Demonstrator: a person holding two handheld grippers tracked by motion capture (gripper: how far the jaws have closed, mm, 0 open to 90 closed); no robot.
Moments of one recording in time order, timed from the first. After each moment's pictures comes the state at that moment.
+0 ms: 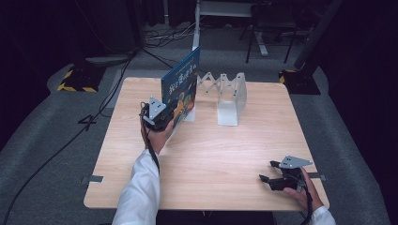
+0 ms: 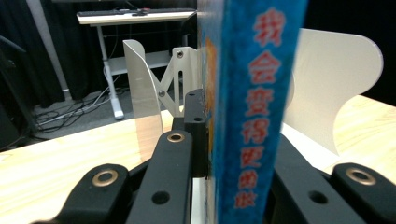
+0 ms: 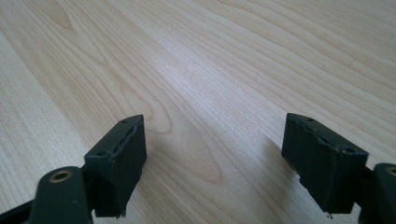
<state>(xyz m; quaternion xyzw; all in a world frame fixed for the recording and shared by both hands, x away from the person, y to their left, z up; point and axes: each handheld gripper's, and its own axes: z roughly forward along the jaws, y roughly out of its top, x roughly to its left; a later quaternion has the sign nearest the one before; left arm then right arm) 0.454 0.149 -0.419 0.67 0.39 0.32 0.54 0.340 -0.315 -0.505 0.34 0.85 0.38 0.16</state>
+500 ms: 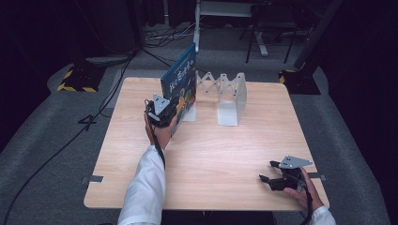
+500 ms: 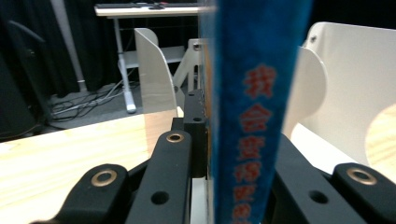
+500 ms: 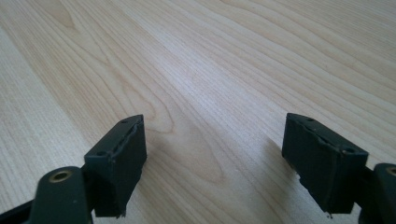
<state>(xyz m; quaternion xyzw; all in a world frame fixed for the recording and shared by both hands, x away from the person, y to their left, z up) 0.472 0.140 -0.428 0.65 0.42 0.33 0.53 0.340 -0.315 -0.505 0.34 0.85 0.38 0.15</state>
